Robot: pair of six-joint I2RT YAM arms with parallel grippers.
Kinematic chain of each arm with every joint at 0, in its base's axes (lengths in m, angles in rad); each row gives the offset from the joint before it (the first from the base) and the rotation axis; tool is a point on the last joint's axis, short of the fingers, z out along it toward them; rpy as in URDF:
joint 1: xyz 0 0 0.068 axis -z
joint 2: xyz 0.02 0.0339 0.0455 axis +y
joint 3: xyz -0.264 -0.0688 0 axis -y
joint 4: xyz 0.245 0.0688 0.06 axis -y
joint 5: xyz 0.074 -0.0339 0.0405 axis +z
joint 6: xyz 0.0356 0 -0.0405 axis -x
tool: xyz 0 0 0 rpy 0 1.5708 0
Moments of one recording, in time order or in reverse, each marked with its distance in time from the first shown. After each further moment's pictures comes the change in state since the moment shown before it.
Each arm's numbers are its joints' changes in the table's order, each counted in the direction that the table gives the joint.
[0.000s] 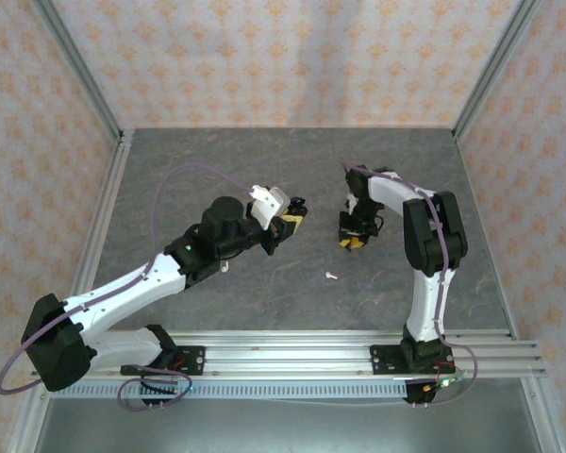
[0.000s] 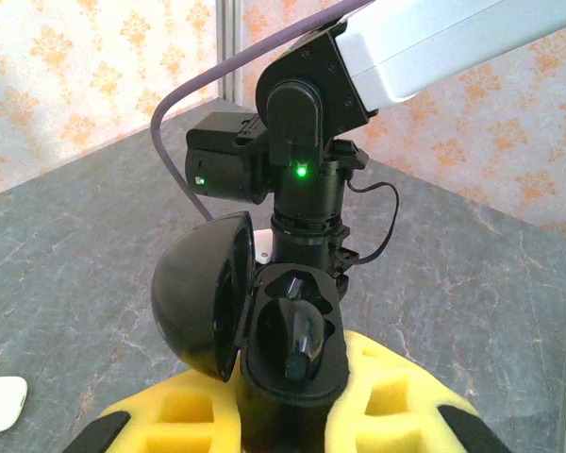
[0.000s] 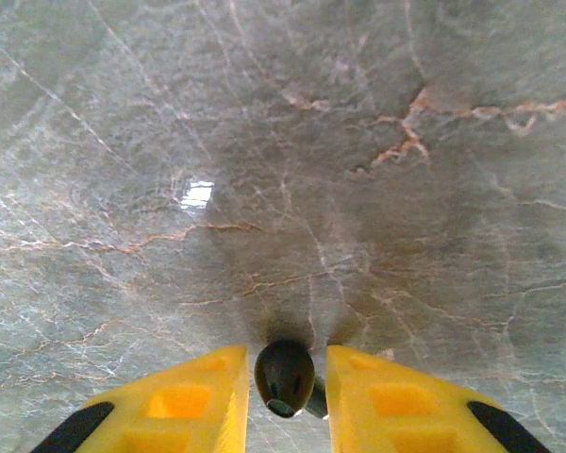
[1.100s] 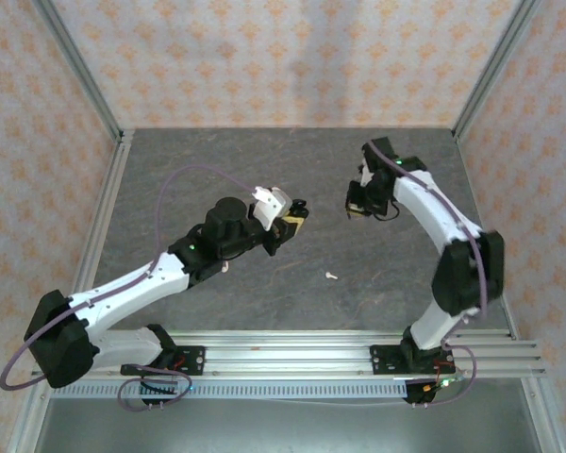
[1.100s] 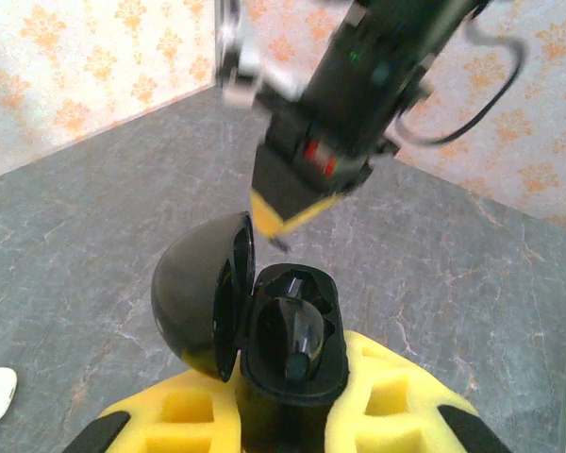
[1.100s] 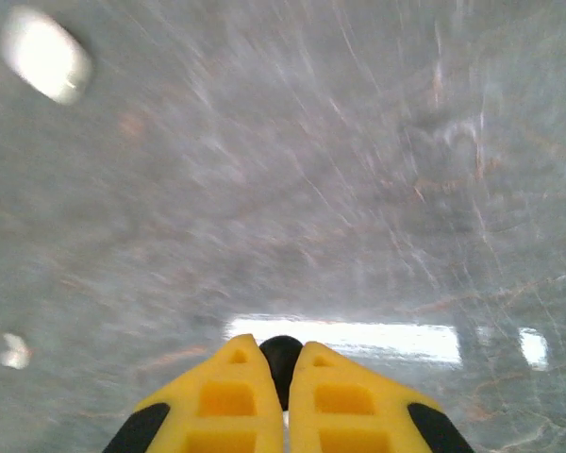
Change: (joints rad) left arm 0.000 0.036 -0.002 0.019 -0.007 0.012; right arm 0.002 -0.417 0.011 0.097 -0.021 -0.141
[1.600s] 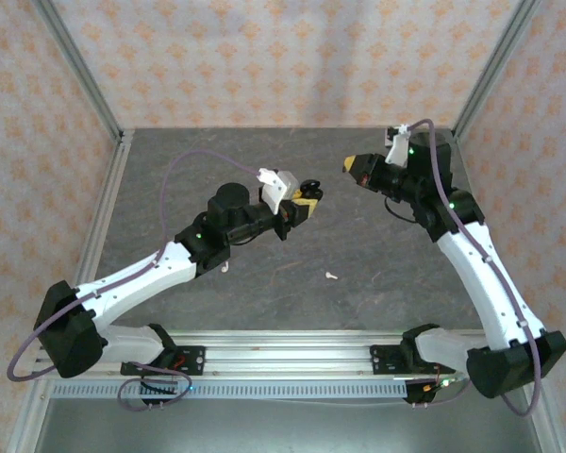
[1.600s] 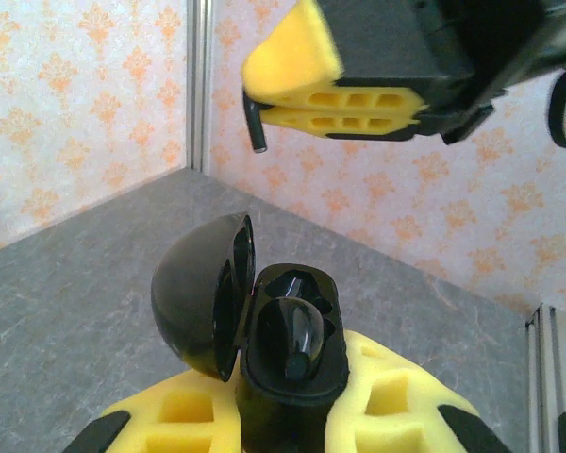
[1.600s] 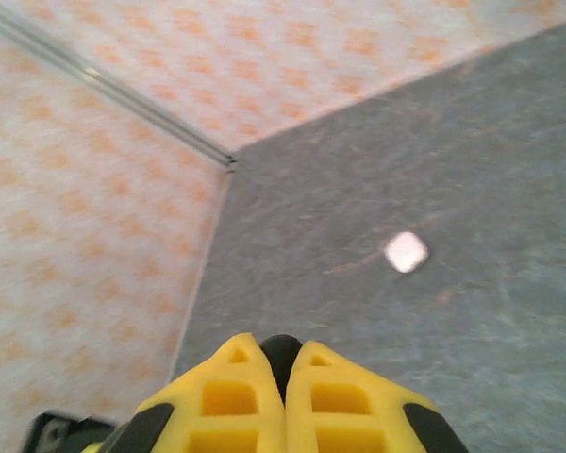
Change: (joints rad) left arm 0.000 0.066 0.119 0.110 -0.059 0.065; right arm -0.045 -0.457 -0.122 0.430 0.176 -0.200
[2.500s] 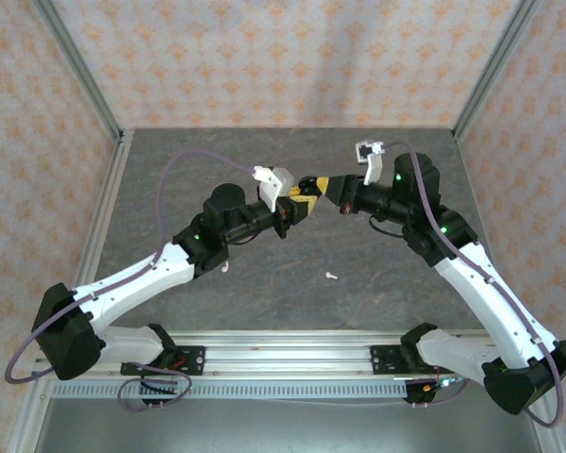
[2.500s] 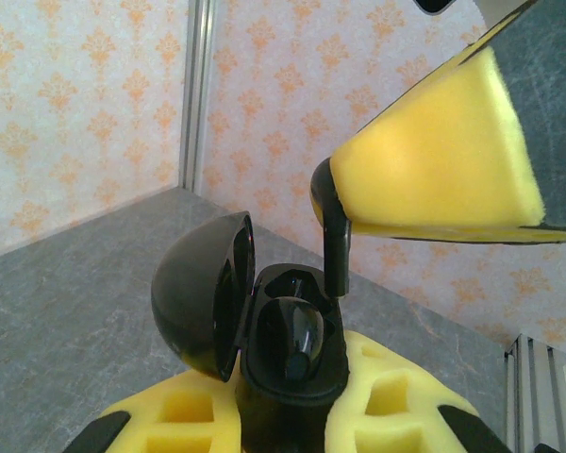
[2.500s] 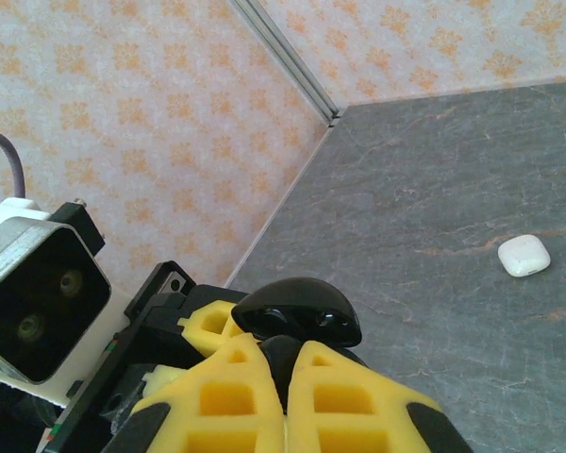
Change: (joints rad) left arm 0.000 -0.016 -0.011 0.047 -0.003 0.056; right arm -0.189 -0.085 -0.094 0.108 0.044 0.133
